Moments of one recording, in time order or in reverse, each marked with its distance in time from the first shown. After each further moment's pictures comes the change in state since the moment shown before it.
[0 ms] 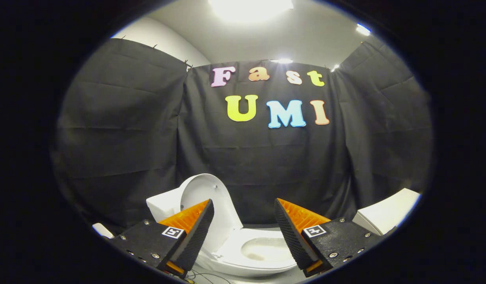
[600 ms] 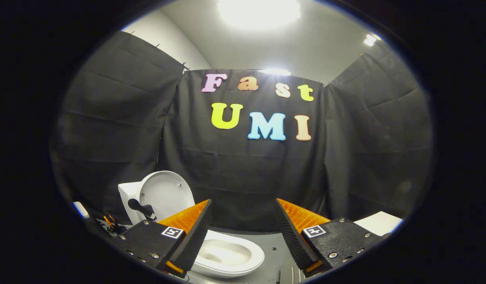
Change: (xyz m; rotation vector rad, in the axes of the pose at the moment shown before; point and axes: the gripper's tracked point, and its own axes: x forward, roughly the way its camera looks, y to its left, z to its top) arm -0.038 -0.133 0.009 -0.119 -0.055 -0.057
